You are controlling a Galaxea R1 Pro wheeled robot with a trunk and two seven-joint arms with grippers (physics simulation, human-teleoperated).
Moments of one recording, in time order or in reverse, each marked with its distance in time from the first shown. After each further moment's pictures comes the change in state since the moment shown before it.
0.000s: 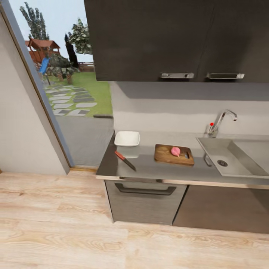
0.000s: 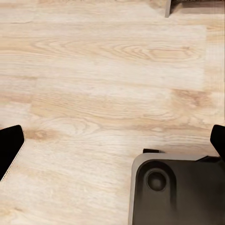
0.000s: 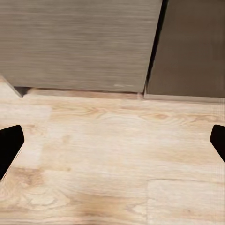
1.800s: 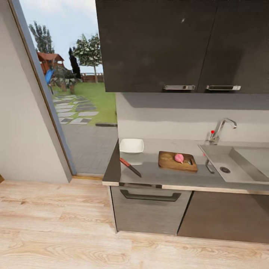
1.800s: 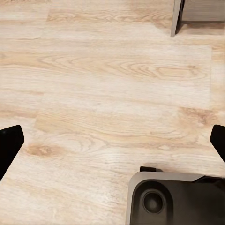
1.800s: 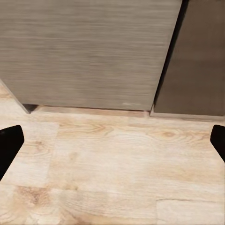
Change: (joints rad) left arm 0.000 -0.006 -0.002 0.003 0.000 -0.001 -0.001; right arm 0.000 -0.005 -0.001 0.001 0.001 -0.001 0.001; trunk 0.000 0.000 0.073
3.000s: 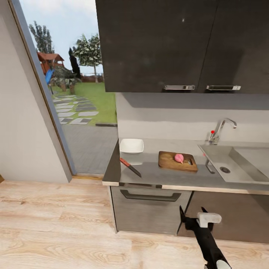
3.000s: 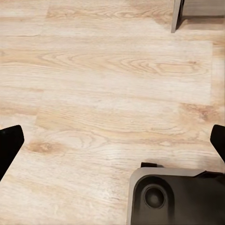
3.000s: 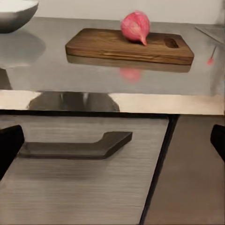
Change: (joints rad) left arm 0.000 -0.001 0.000 0.015 -0.001 0.001 -0.001; right arm 0.000 0.049 0.063 -0.880 0.013 0.489 -0.140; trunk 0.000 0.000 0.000
